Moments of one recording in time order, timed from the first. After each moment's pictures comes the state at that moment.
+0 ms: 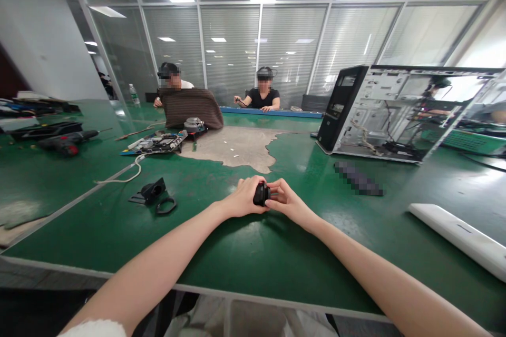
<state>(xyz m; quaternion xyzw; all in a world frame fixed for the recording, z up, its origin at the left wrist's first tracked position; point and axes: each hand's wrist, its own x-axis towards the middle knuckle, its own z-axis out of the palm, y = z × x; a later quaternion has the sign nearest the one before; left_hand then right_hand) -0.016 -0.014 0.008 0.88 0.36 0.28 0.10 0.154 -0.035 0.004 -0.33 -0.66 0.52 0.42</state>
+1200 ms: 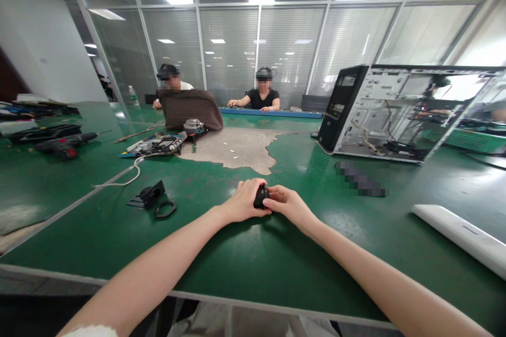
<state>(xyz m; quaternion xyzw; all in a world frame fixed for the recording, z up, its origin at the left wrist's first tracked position) -0.017 -0.017 0.007 0.89 0.36 0.28 0.09 0.146 -0.035 0.007 -0.39 -0.63 0.53 0.42</state>
